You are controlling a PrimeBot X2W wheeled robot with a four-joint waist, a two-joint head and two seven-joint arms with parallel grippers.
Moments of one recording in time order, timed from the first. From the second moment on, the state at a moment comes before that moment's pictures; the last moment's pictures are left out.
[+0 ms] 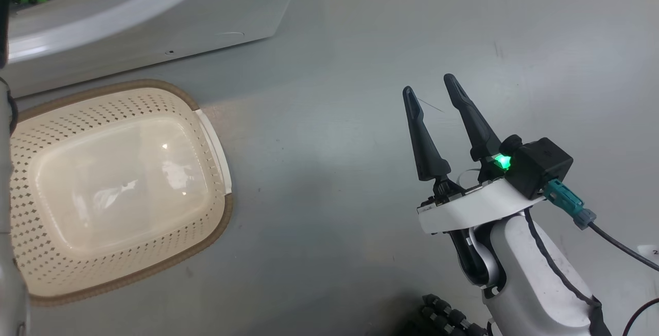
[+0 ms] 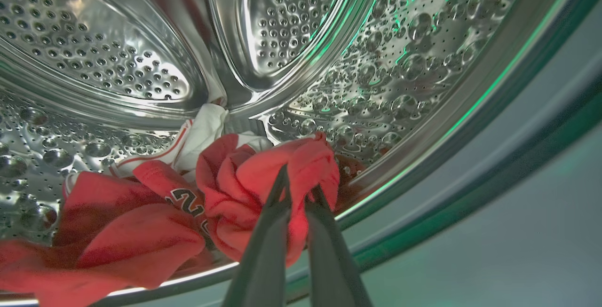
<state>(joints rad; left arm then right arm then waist) -1.11 0.26 -0.15 0.62 -0.23 -0.02 0.15 -0.32 -0.05 0.42 0.07 0.43 -0.01 -0.26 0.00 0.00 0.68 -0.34</state>
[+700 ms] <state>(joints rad) -0.94 0.17 -0.14 0.54 -0.26 -0.02 -0.10 -0.31 -0.05 0.40 0.12 0.38 -0.01 -0.26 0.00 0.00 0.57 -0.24</state>
